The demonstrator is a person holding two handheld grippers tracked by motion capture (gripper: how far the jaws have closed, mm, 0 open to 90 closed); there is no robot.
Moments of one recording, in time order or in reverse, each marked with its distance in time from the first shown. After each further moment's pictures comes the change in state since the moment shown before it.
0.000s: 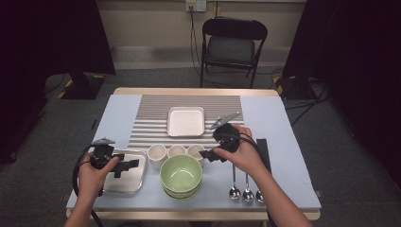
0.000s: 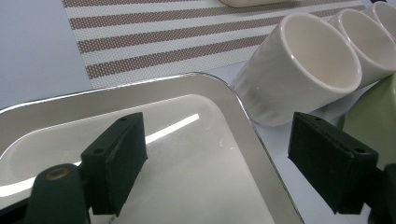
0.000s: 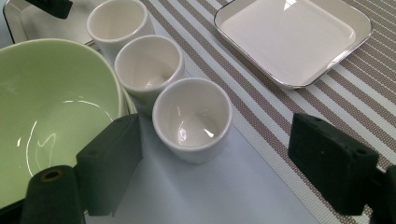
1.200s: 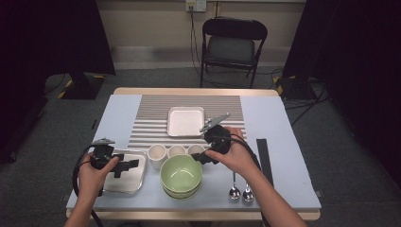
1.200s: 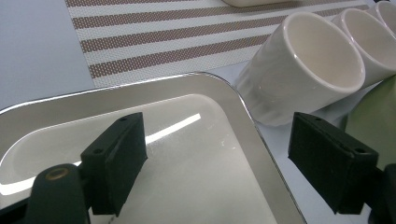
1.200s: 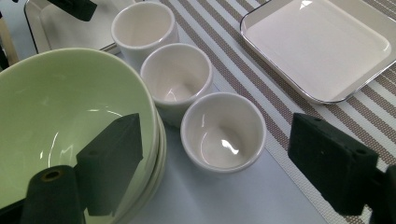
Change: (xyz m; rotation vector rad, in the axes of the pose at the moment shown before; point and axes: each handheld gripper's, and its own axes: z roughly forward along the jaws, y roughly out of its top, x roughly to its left) left arm 0.000 0.000 0.000 -0.001 0.007 -0.002; right arm 0.017 0.011 0.012 0.013 0.037 -0.037
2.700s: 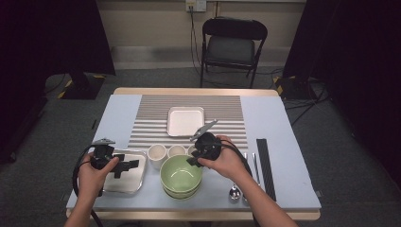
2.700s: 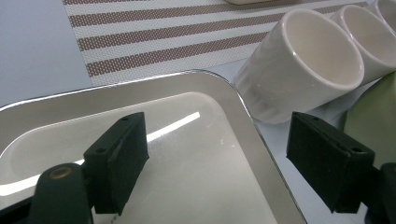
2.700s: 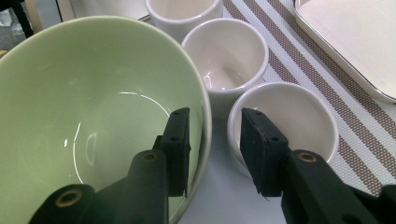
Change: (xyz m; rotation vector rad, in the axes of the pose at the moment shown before) left arm 0.000 0.000 0.000 0.006 -0.005 0.003; right arm 0.016 -0.001 0.024 0.079 0.098 -0.048
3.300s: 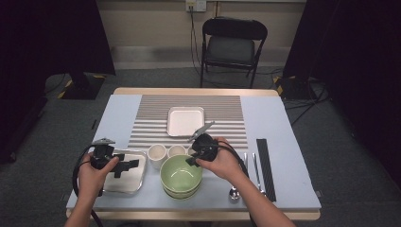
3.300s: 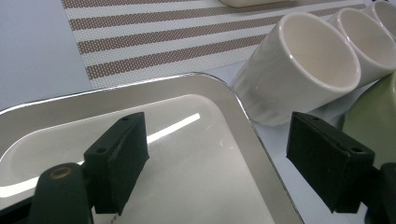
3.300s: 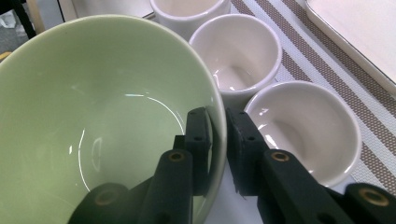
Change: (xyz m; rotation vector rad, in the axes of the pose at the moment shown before) left arm -0.001 0.001 -0.001 -0.005 -0.001 0.004; right arm 0.004 0.002 0.007 0.020 0.011 0.025
